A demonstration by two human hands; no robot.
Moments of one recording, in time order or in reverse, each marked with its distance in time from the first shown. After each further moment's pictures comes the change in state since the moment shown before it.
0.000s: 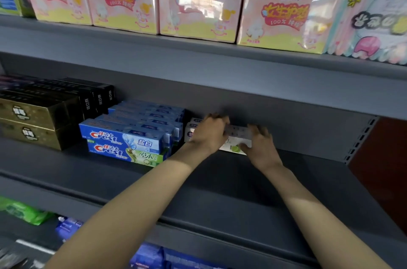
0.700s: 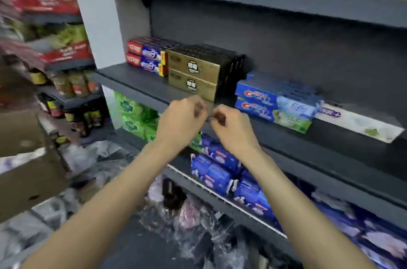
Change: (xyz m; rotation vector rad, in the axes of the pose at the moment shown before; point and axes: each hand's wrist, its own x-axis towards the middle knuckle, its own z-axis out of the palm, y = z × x) left_hand -0.310 -0.225 -0.172 -0.123 0.364 -0.480; right_hand -0.175 -0.351 0.139 0.293 -0.176 -0.476
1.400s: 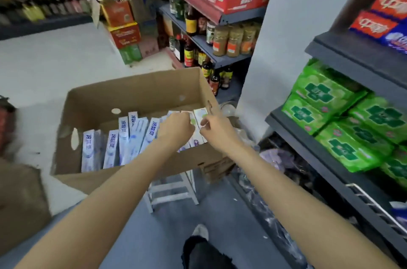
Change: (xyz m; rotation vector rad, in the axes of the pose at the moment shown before) left_hand -0.047 -0.511 -0.210 0.450 -0.332 -0.746; right_hand 0.090 -0.299 0.476 0.008 -0.702 -0.101
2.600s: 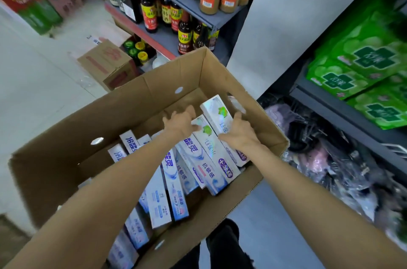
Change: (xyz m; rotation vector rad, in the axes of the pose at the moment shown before) left_hand 0.221 -0.111 0.077 -0.054 -0.533 0.262; right_hand 0.149 0.016 0.102 0.102 -0.057 0.777
